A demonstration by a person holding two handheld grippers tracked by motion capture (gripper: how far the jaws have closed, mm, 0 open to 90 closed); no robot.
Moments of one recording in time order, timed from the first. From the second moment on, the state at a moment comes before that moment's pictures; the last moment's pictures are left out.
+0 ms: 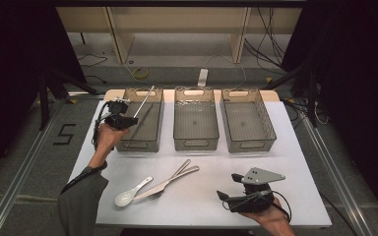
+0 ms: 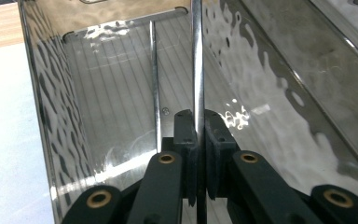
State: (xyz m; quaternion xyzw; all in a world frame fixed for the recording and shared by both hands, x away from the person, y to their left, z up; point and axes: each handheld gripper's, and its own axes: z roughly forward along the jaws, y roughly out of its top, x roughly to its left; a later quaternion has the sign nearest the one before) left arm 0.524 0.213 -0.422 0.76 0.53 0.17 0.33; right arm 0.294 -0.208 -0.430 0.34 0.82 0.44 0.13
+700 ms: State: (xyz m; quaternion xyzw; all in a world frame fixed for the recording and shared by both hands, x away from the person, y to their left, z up) left arm 0.527 0.211 -0.418 0.75 0.54 0.16 0.35; right arm 0.293 -0.206 -0.432 0.34 0.83 0.43 0.13
